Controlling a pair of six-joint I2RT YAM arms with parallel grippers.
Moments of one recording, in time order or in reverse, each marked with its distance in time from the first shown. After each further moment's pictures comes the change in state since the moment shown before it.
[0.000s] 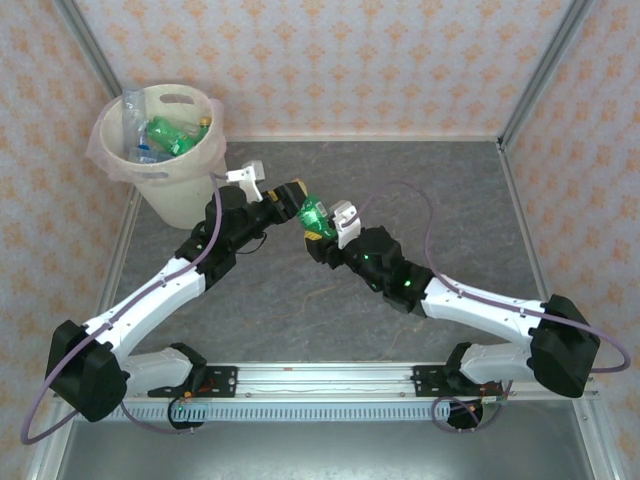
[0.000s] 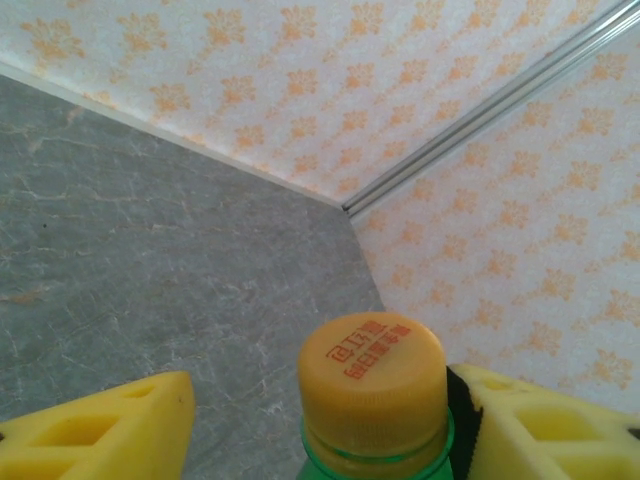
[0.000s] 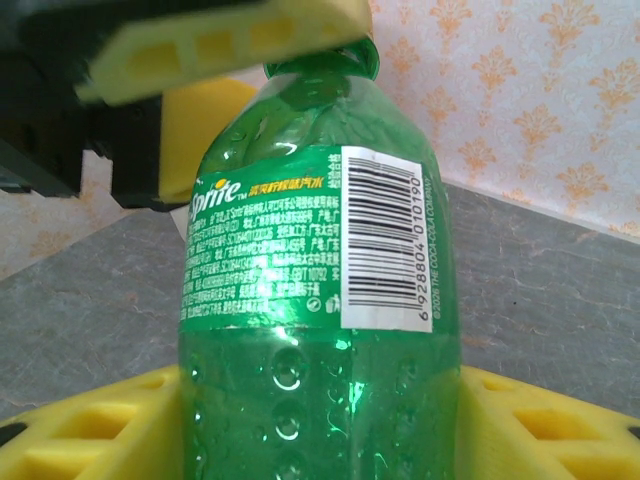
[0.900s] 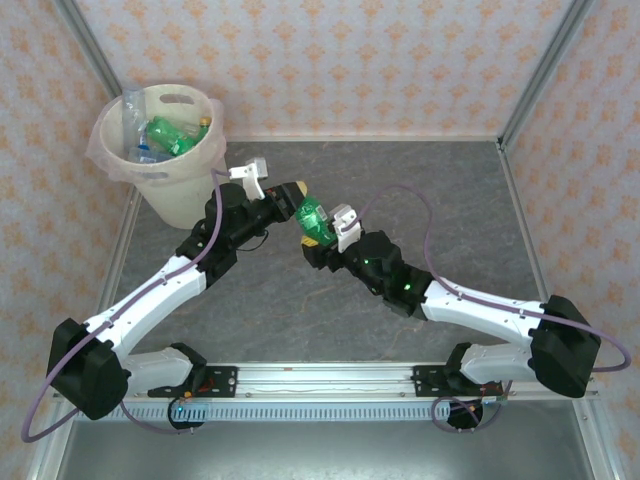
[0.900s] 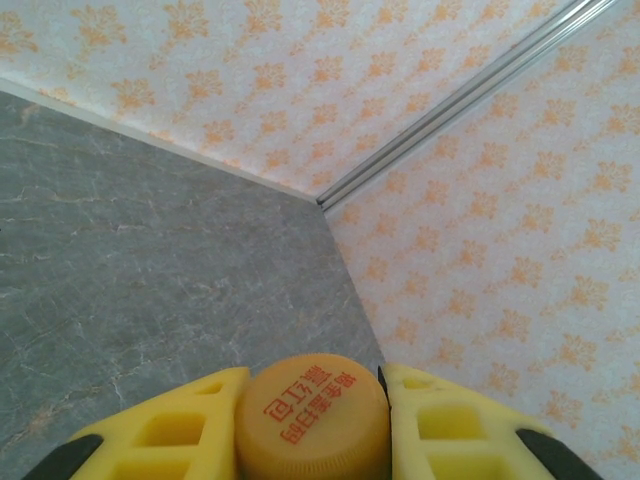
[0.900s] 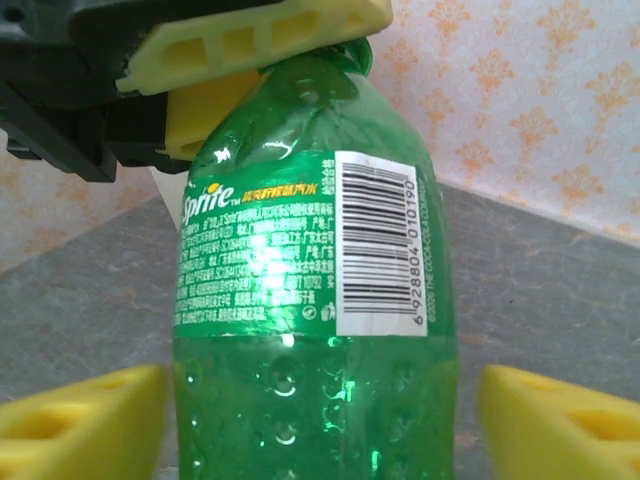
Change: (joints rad) left arm 0.000 0.009 0.019 0.021 0.045 0.002; right arm 0.018 -0.003 -0.022 0.024 0.030 -0.008
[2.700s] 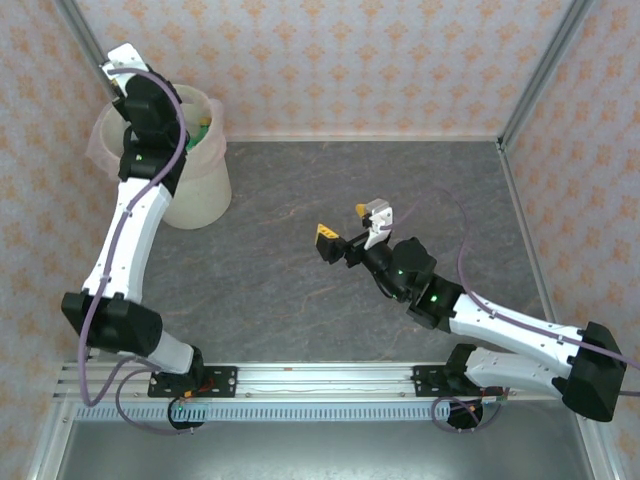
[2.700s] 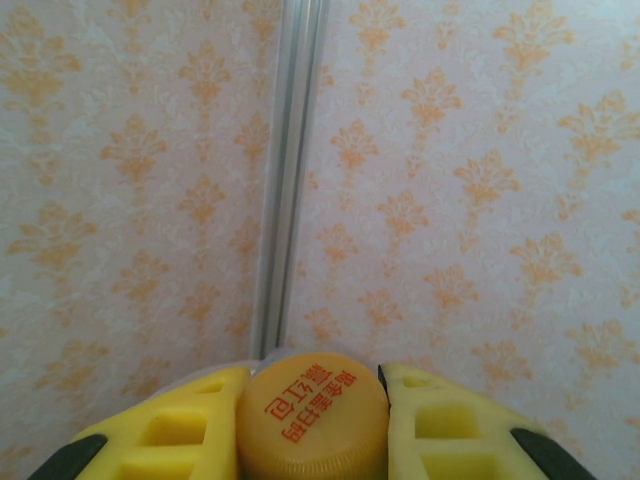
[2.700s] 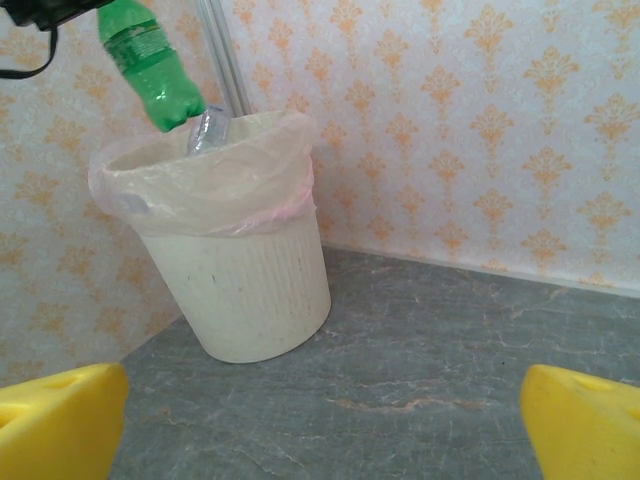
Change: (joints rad) left arm 0.457 0.345 0.811 -0.263 -0.855 0.661; right arm 0.005 -0.220 -0.069 0.058 0.070 0.114
